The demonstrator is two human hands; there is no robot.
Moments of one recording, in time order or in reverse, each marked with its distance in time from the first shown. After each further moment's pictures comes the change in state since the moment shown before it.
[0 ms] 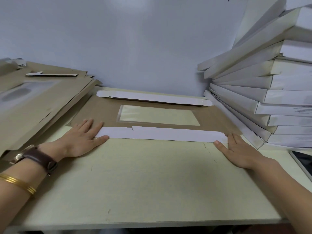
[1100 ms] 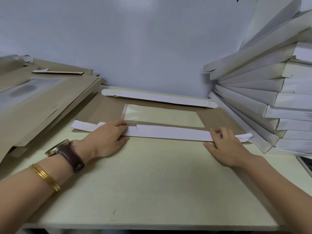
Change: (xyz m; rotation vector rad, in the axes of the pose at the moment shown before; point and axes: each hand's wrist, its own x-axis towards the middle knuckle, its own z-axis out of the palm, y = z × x) left_hand 0.001 0.049 -0.003 -0.089 0.350 0.355; right_hand 0.006 -0.053 0.002 -0.094 0.274 -0.246
